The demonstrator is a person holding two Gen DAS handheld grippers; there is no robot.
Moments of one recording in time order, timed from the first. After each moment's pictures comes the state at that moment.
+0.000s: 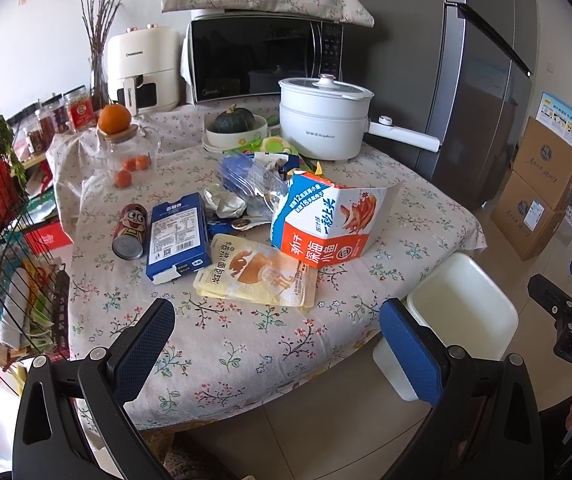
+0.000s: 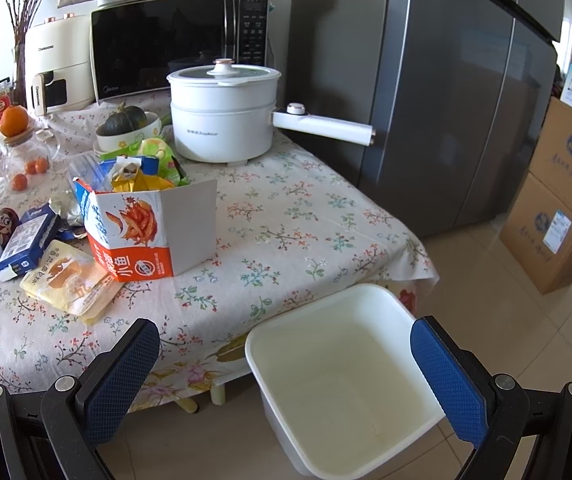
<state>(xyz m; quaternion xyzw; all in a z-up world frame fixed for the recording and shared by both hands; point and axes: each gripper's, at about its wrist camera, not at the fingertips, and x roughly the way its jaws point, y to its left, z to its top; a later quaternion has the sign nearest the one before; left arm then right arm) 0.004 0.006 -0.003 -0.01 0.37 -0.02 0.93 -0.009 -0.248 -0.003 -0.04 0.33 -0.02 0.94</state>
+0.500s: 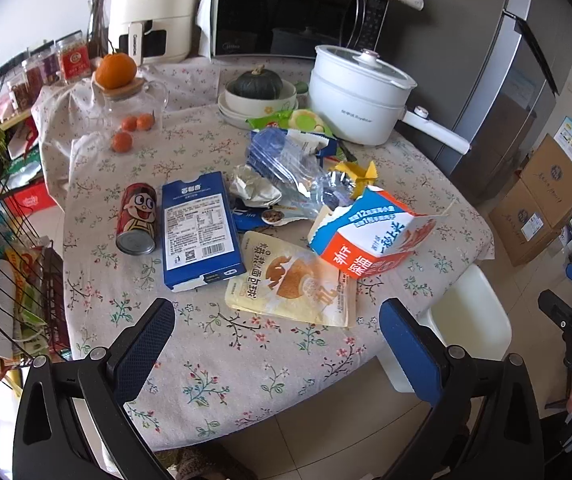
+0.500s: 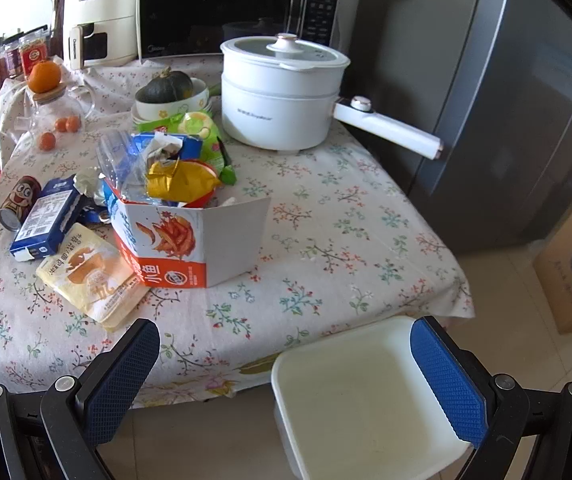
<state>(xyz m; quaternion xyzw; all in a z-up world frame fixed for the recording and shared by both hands) 0.091 0.087 -0.006 -0.07 0.46 -0.02 0.89 0.069 -0.212 0.016 -0.09 0.39 0.05 0.91</state>
